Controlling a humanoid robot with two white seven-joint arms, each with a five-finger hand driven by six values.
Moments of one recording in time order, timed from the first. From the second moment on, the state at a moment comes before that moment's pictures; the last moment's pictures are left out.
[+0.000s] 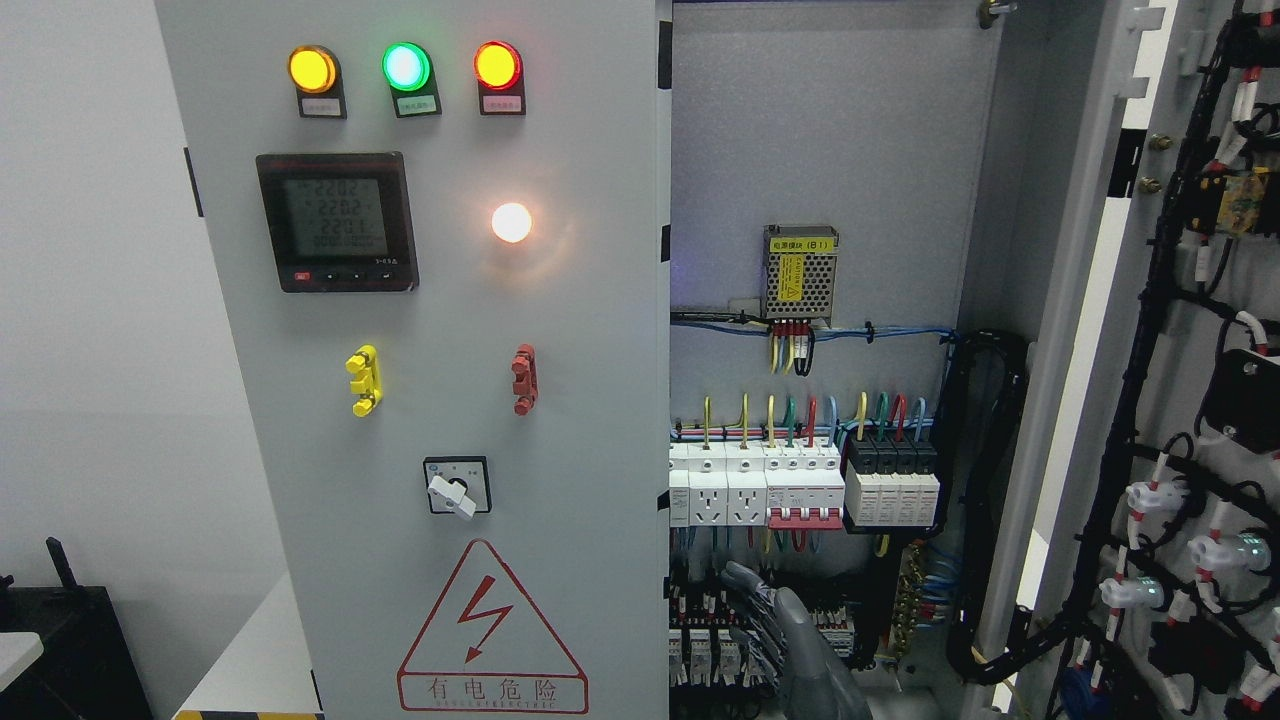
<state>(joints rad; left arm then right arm) 0.11 -0.04 0.32 -0.11 -0.34 -0.09 -0.19 -0.41 -0.19 0.42 -1.55 -0.48 0.07 0.01</state>
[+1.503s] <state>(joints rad) 0.11 -0.04 0.32 -0.11 -0.34 -0.09 -0.19 -0.50 -0.19 0.48 -1.49 -0.54 0.09 0.06</state>
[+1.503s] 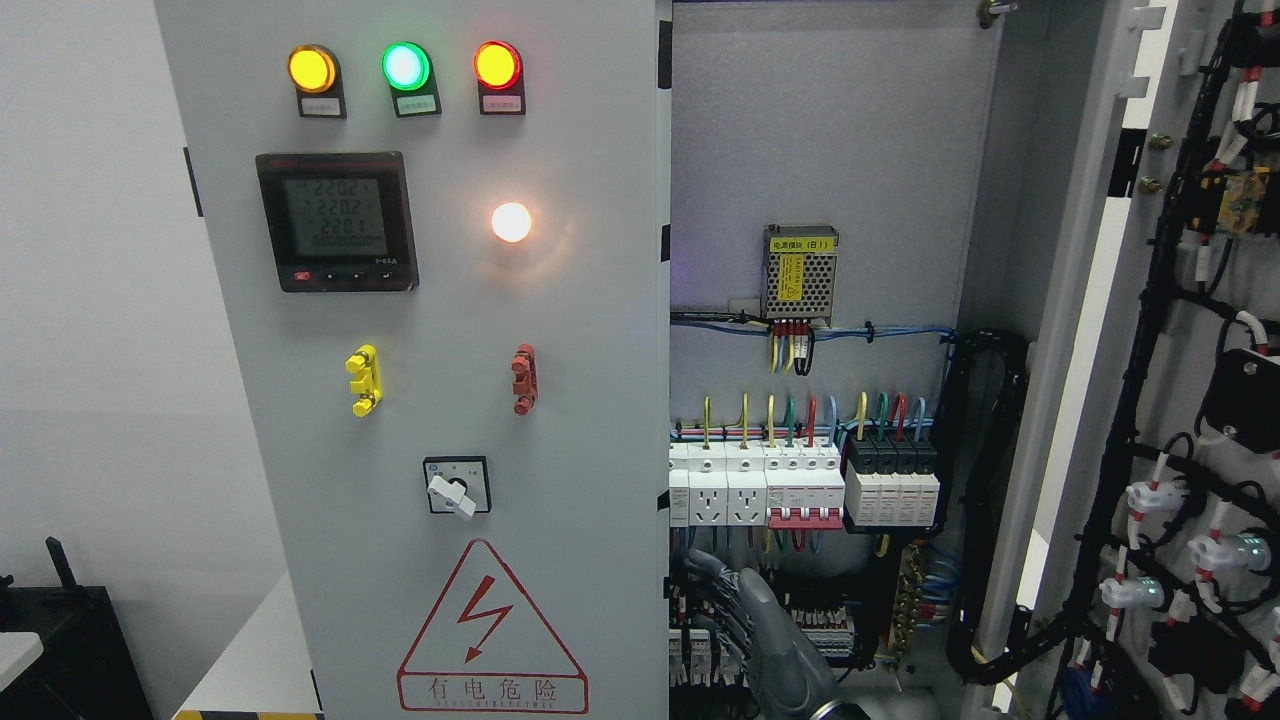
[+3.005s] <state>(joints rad) 0.11 -0.04 0.32 -0.11 -0.34 -0.09 -0.19 -0.55 -0.20 0.48 -1.46 -0.61 0.11 0.15</state>
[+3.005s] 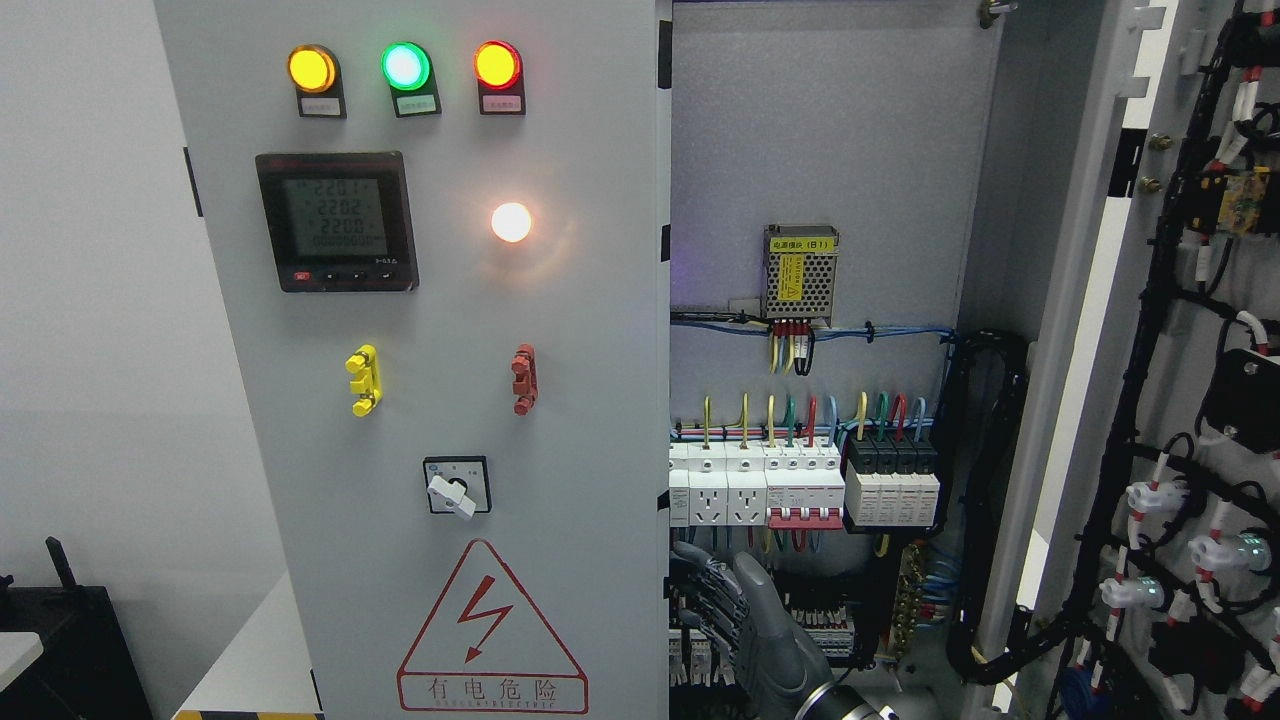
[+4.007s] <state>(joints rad) 0.11 -0.04 0.32 -0.11 -0.34 -0.09 -0.19 -0.62 -0.20 0.48 -1.37 -0.62 0.11 0.26</state>
